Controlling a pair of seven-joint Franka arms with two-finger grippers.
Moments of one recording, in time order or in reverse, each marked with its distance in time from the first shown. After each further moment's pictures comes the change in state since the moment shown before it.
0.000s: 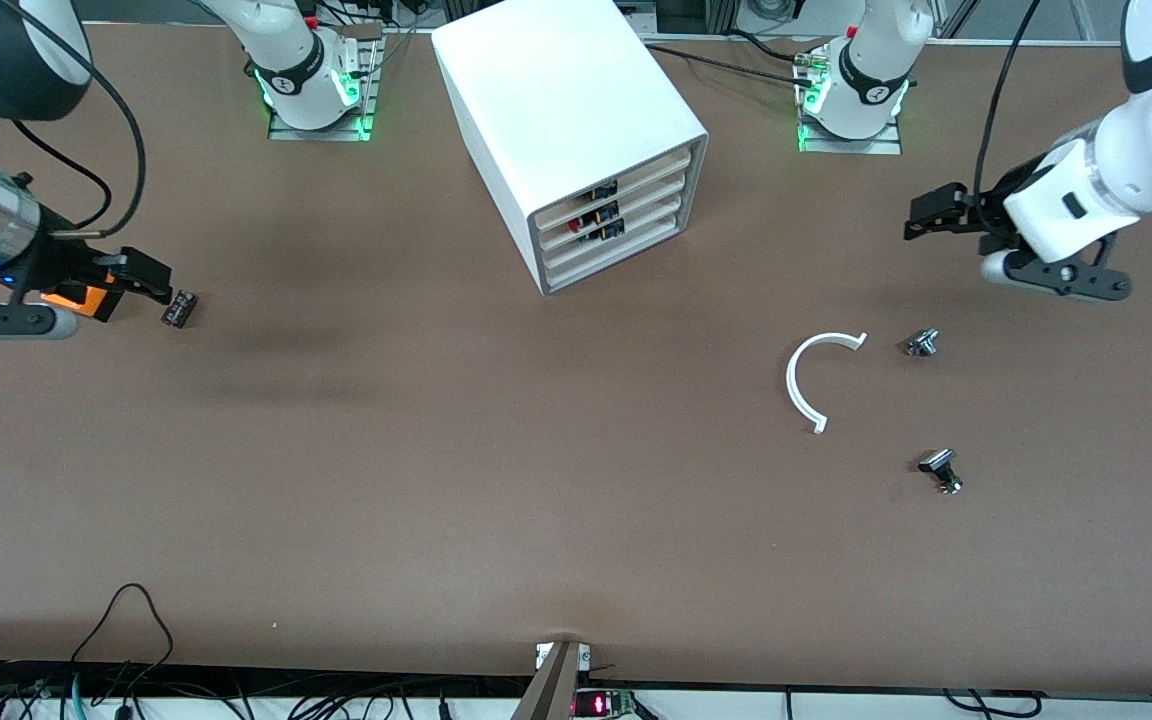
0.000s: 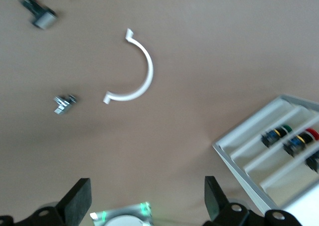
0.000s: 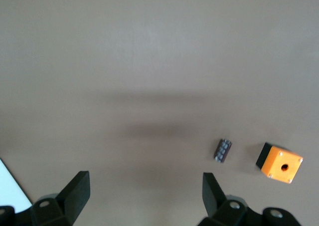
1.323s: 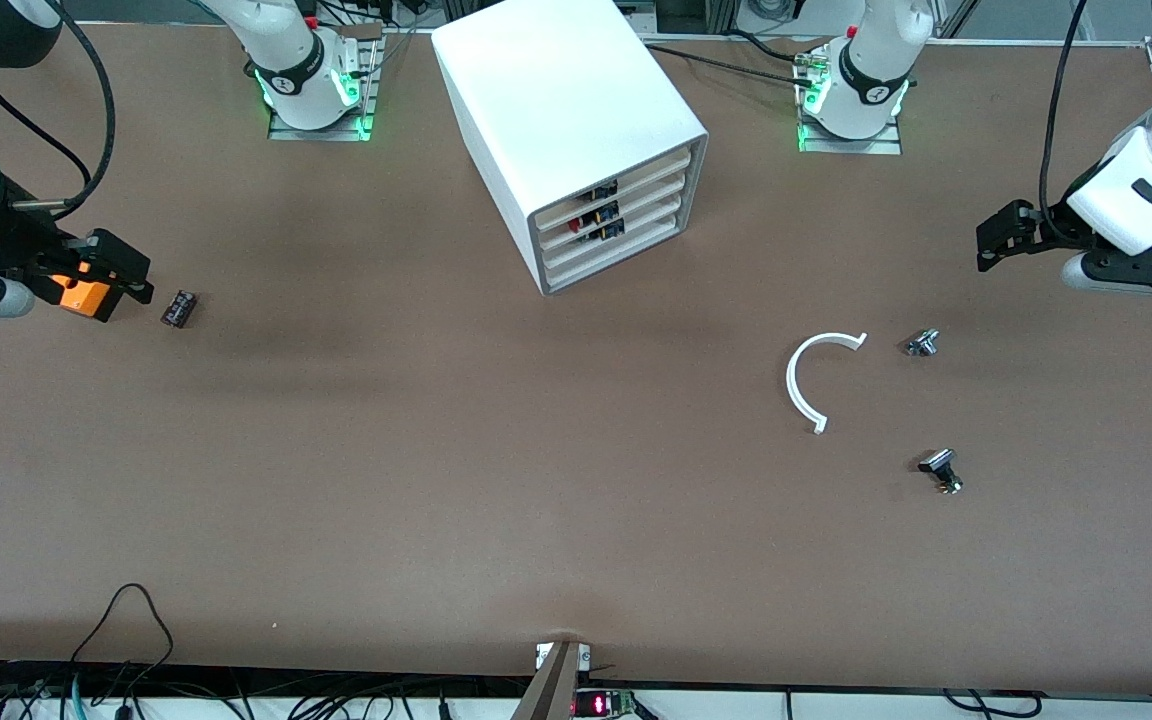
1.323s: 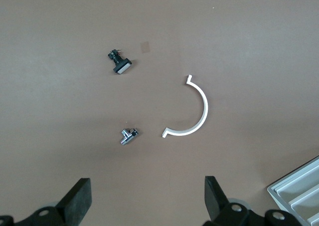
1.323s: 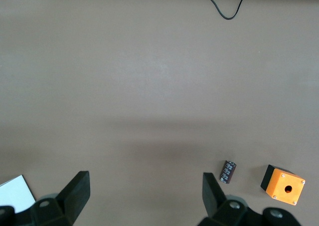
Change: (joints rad) left arm 0.001 -0.054 0.029 -0.001 0.246 0.181 0.000; right arm 0.005 -0.037 0.001 0.074 0.030 0.053 -0.002
